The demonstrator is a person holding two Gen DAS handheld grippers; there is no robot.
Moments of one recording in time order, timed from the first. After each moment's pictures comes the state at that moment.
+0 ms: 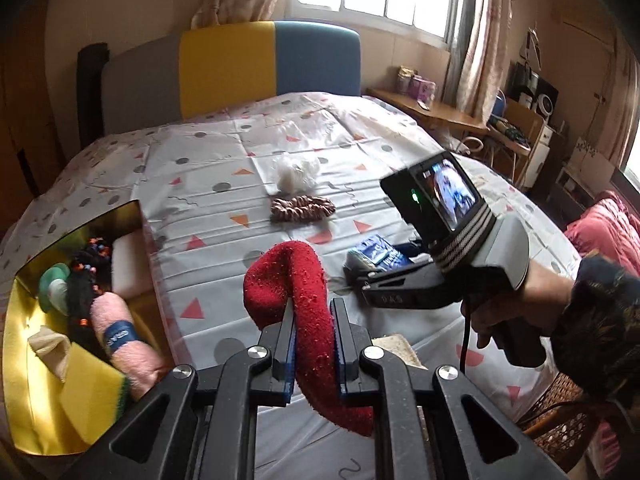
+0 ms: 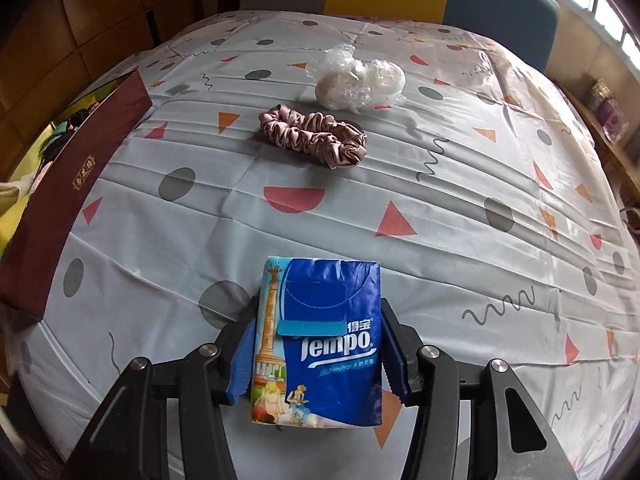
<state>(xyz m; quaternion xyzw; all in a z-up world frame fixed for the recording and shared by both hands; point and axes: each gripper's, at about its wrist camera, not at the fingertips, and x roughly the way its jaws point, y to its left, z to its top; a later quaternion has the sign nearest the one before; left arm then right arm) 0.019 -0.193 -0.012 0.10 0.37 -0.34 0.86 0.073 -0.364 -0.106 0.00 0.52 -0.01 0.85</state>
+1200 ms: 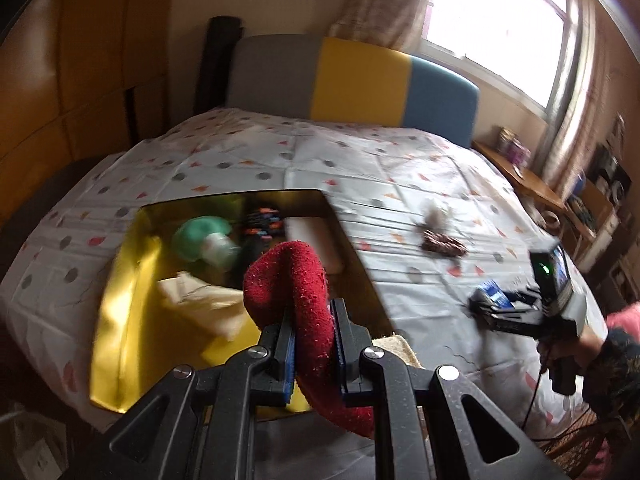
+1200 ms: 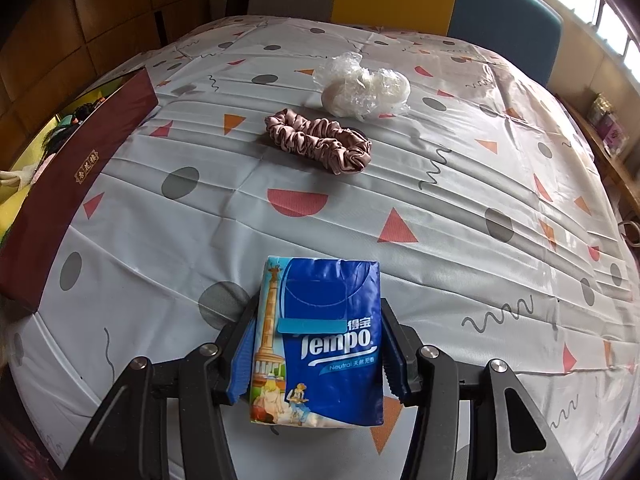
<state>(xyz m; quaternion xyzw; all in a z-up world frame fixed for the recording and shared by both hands) 0.056 -0.023 0.008 -0.01 0.38 -0.18 0.91 0.071 -0.362 -0.106 -0.02 0.51 -0.01 0.86</state>
